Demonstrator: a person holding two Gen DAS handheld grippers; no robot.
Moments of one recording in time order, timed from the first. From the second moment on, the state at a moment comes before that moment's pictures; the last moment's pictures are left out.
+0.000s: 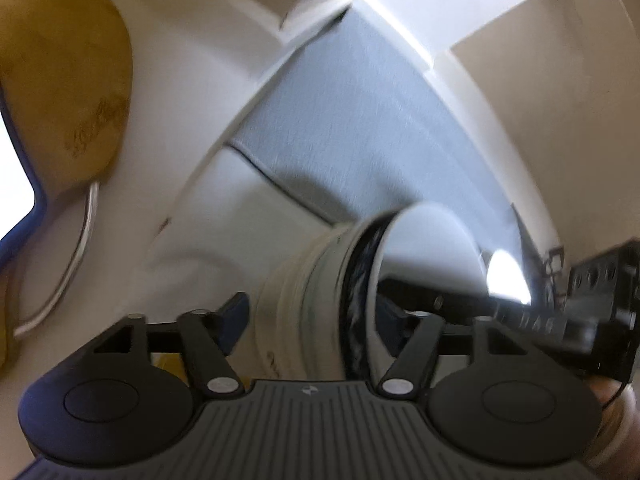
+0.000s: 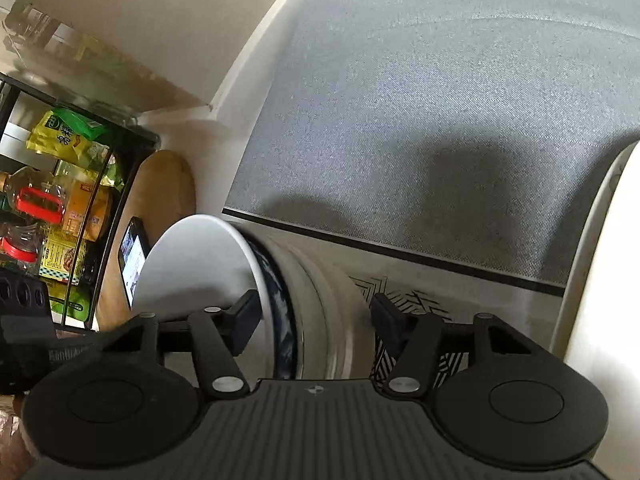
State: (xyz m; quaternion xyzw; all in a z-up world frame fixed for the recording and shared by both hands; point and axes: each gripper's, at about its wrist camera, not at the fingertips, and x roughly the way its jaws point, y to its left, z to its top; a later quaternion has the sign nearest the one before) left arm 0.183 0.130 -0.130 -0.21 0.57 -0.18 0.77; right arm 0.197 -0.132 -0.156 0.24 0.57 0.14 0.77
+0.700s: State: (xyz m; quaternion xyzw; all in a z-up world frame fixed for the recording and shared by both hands) left arm 0.181 0.128 -0.147 -0.30 0.58 -0.18 0.73; right arm 0.211 -0.123 -0.140 0.20 0.56 0.12 0.80
